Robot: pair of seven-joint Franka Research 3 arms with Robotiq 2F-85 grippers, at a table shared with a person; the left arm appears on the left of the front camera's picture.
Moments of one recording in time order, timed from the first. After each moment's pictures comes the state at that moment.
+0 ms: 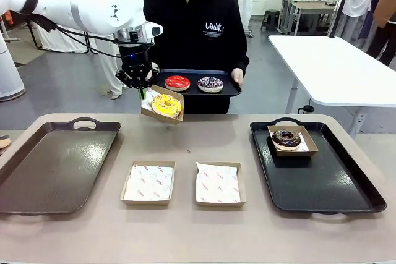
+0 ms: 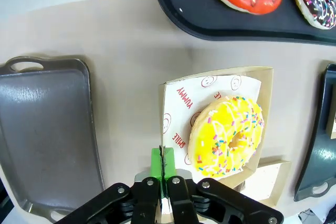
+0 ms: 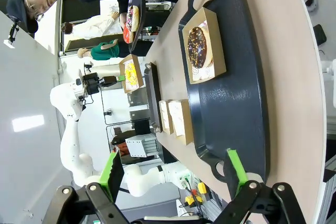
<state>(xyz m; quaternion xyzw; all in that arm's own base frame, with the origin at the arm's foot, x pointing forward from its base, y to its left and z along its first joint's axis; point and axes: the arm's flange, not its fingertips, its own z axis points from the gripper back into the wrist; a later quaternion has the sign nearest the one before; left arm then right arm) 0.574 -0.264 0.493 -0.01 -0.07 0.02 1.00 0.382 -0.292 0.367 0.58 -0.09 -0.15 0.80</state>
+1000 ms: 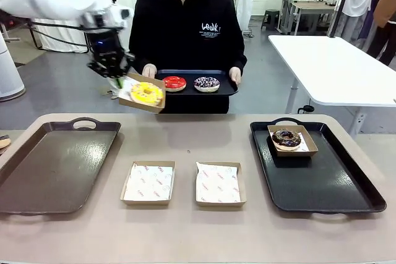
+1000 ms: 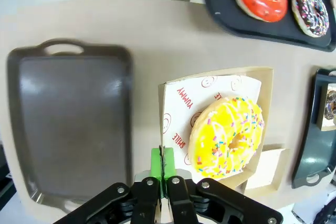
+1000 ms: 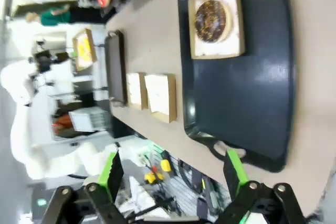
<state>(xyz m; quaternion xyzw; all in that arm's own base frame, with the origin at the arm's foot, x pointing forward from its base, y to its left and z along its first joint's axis) 0.533 -0.168 0.544 -0.05 -0.09 0.05 0.99 0.395 -0.192 0.484 0.45 -0.06 -0.04 0.89</state>
